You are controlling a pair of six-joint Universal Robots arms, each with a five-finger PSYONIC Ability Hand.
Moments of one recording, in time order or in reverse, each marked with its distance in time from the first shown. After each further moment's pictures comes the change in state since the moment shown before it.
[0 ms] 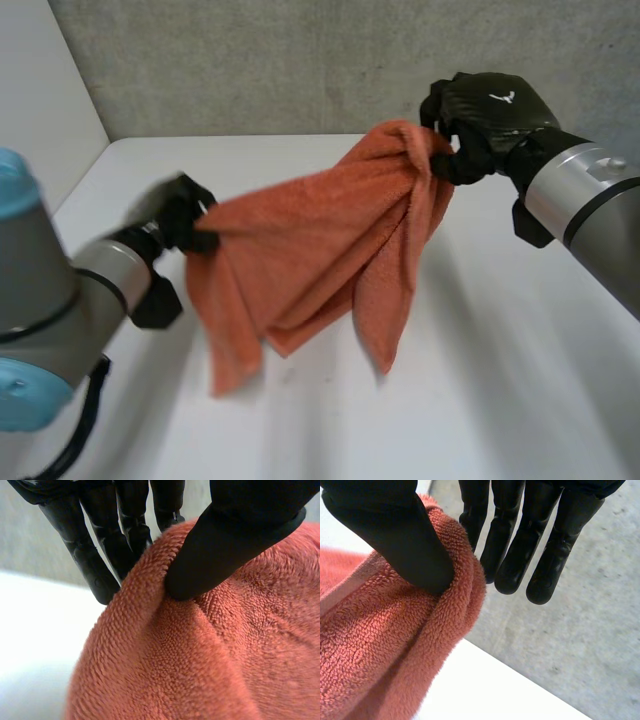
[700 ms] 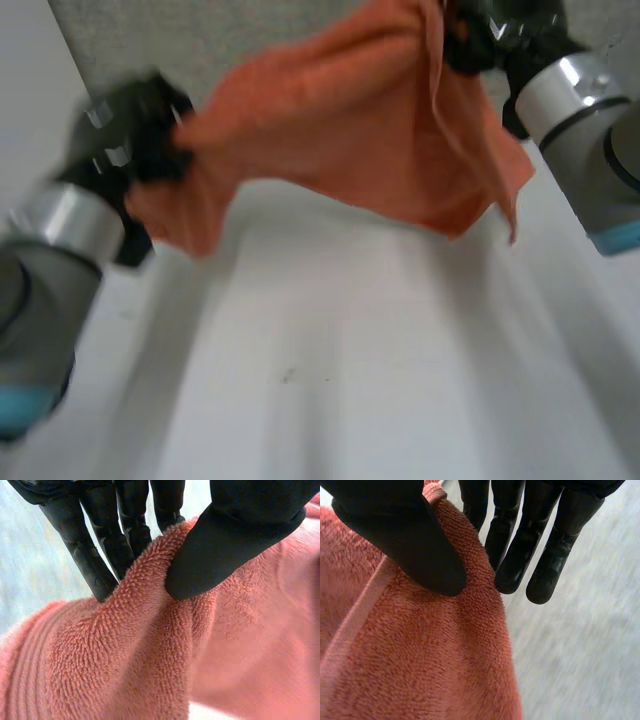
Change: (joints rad) left arm -0.072 0.185 -0.073 0.214 -0.054 0.284; right arm -0.005 0.169 -0.219 -0.337 0.000 0.046; left_hand 0.003 0.004 0.004 0.003 0.005; right_hand 0.000 0.009 0.002 0.005 0.016
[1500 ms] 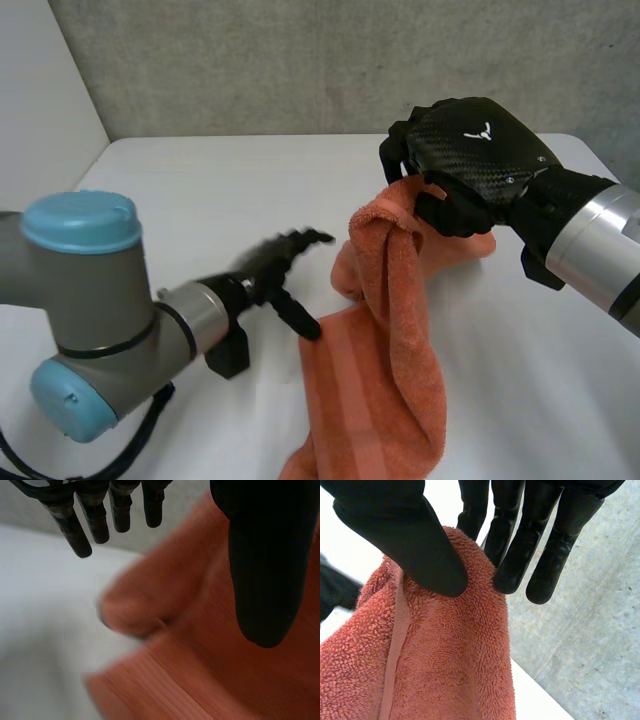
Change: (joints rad) left arm -0.054 -0.415 0.136 -0.230 0.390 -0.194; right arm -0.008 -0.386 0.407 0.376 -0.273 -0.193; left_hand -0.984 -1.019 -1.017 -1.020 -0.996; right_hand 0.000 0.000 0.000 0.000 0.000
